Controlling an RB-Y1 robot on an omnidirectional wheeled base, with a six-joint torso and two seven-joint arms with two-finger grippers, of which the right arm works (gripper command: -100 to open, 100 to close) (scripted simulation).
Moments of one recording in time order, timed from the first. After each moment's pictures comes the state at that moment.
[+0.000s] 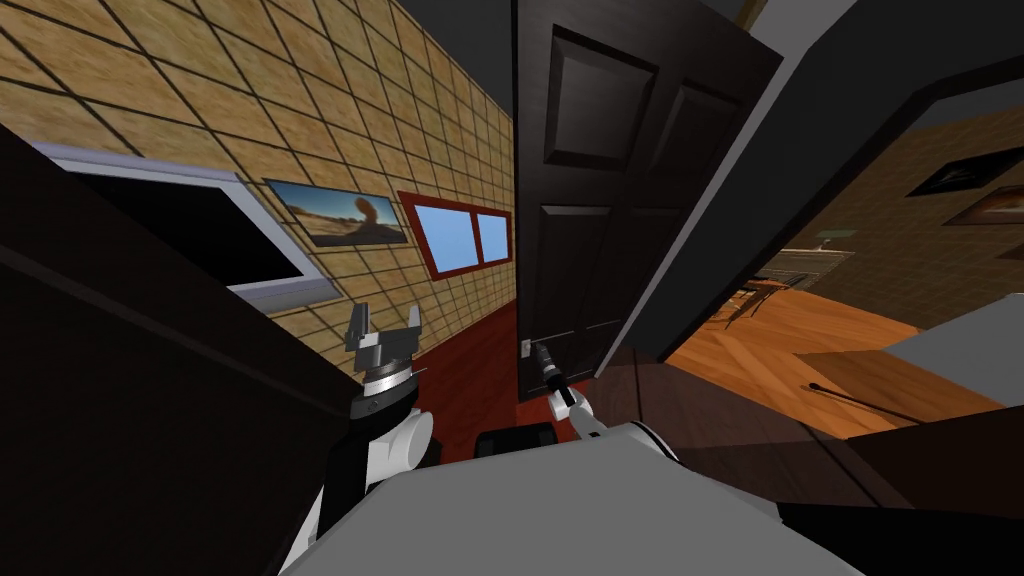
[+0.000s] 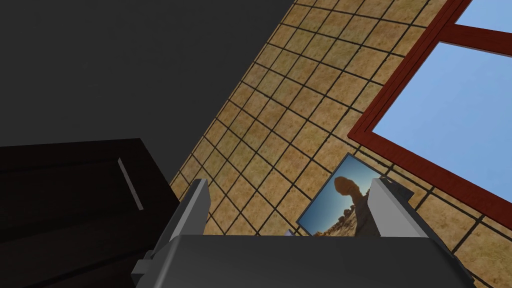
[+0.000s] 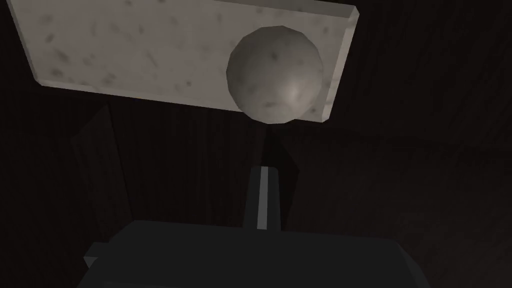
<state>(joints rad) -0.30 -0.01 -0.05 -0.41 0.12 -0.87 -0.02</state>
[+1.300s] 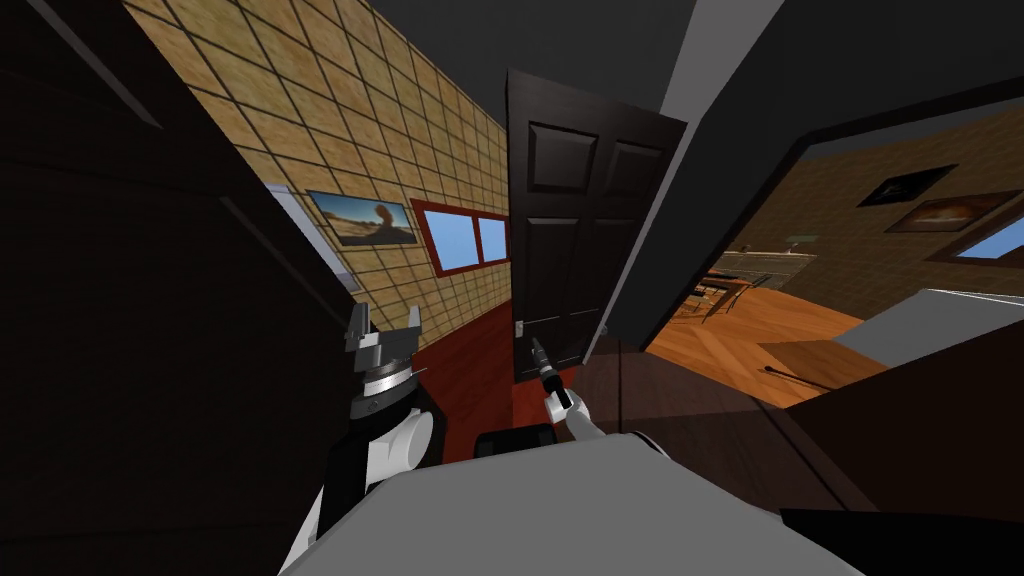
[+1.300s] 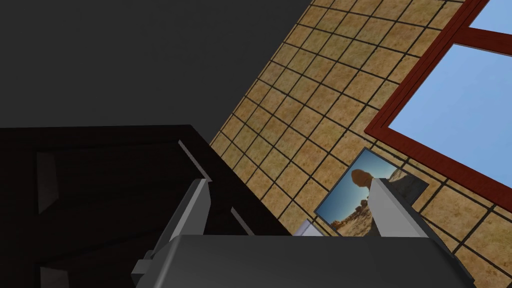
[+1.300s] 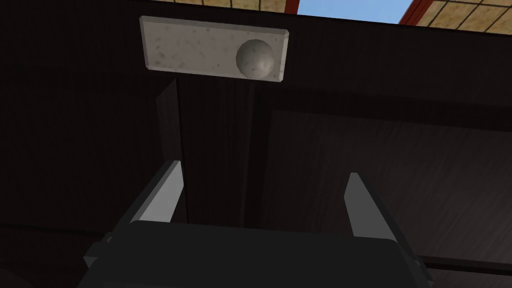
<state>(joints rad) -0.25 0.02 -0.03 -0.51 0.13 -0.83 -0.04</state>
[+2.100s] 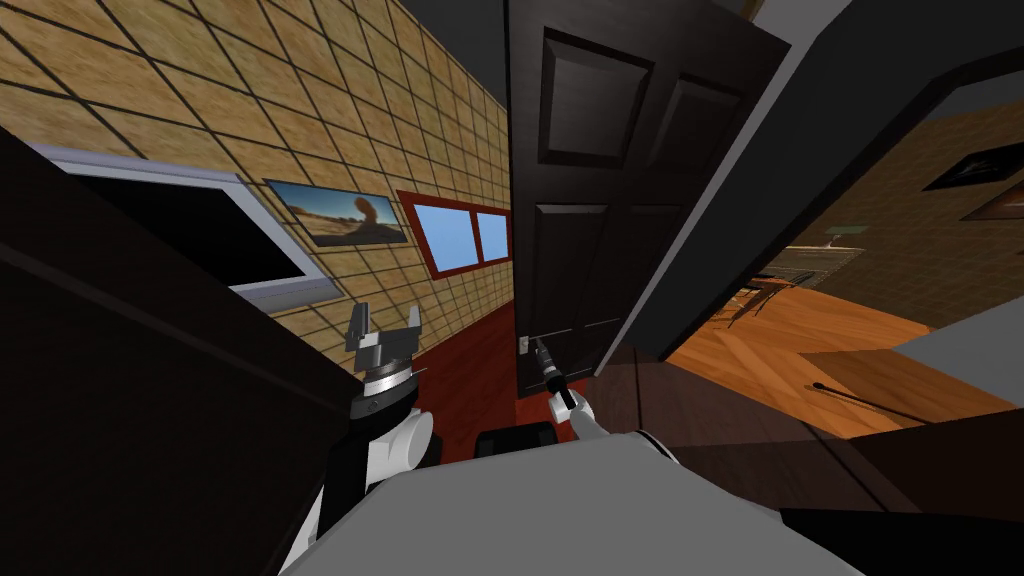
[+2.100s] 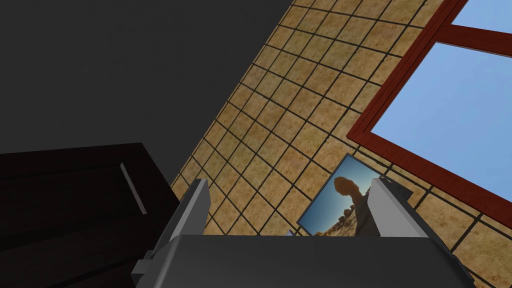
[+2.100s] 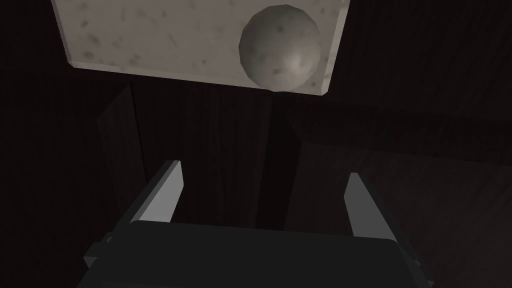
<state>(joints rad) -0.25 0.00 -0.04 -0.48 0.12 -0.86 -0.03</state>
